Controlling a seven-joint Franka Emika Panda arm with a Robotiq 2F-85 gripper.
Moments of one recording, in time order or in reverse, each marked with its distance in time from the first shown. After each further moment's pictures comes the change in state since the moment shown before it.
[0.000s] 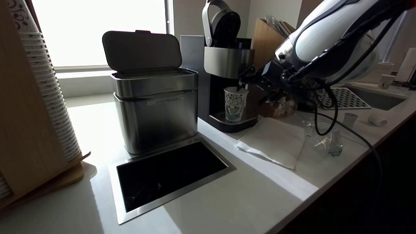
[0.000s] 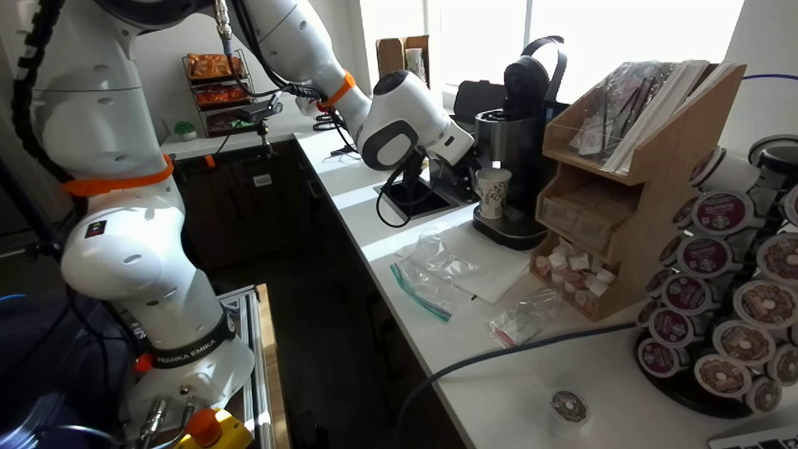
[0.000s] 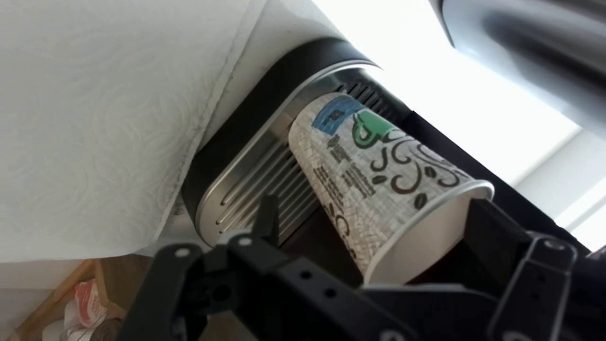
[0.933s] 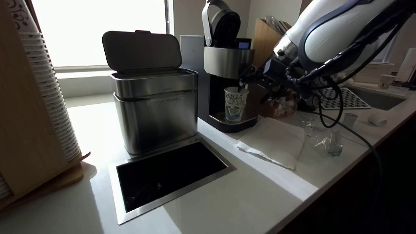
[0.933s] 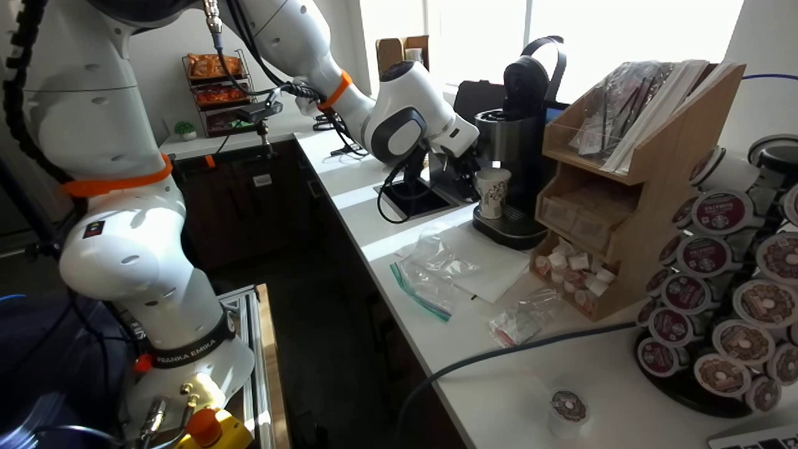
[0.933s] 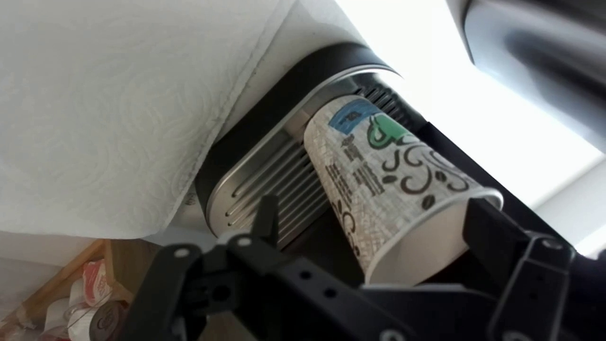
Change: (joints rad) arm -0.019 -0.022 -0.025 0.029 -0.225 -0.128 0.129
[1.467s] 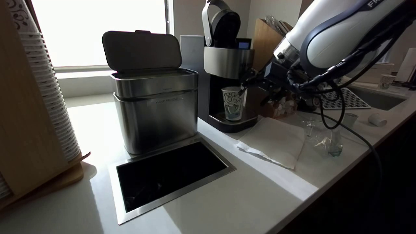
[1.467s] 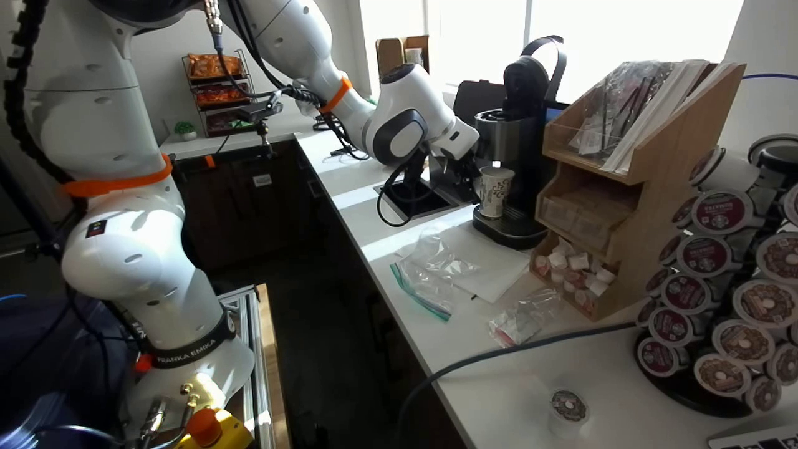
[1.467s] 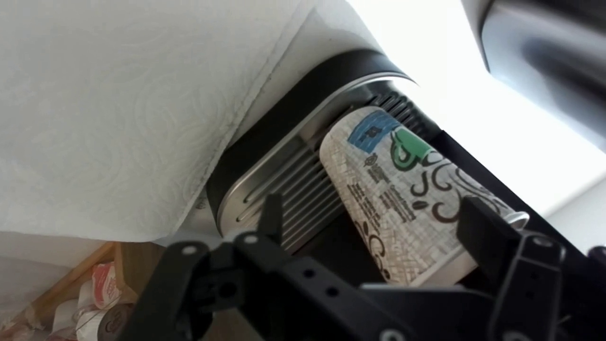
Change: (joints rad) arm 0.023 0.007 -0.034 -0.004 -0.058 -0.008 0.034
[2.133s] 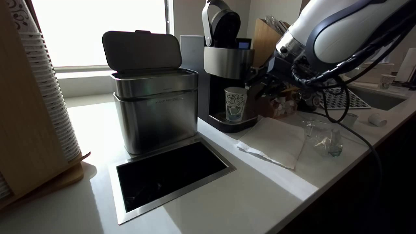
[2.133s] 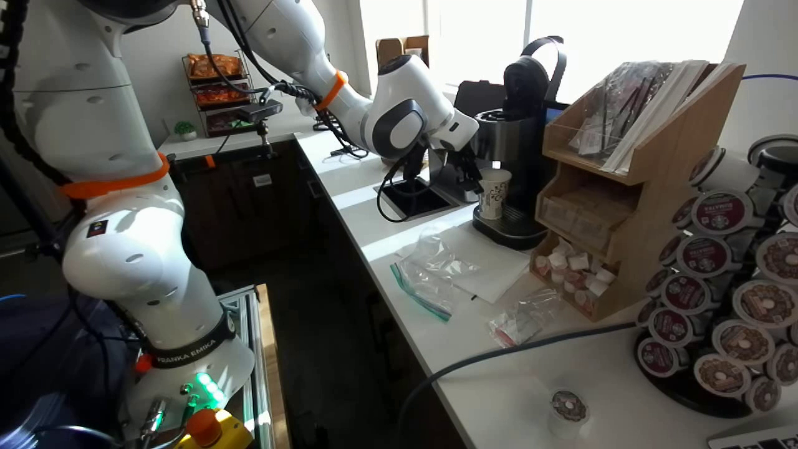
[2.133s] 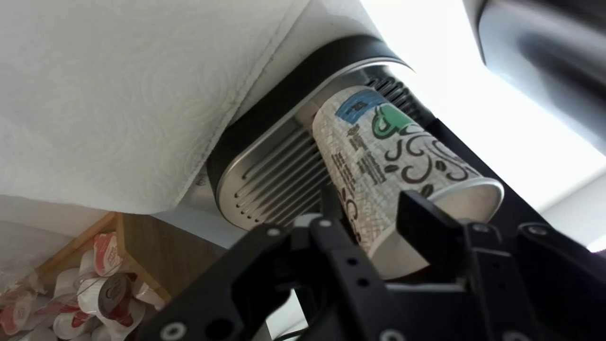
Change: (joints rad) arm 0.010 -0.038 -0.023 -0.003 -0.068 -0.027 0.024
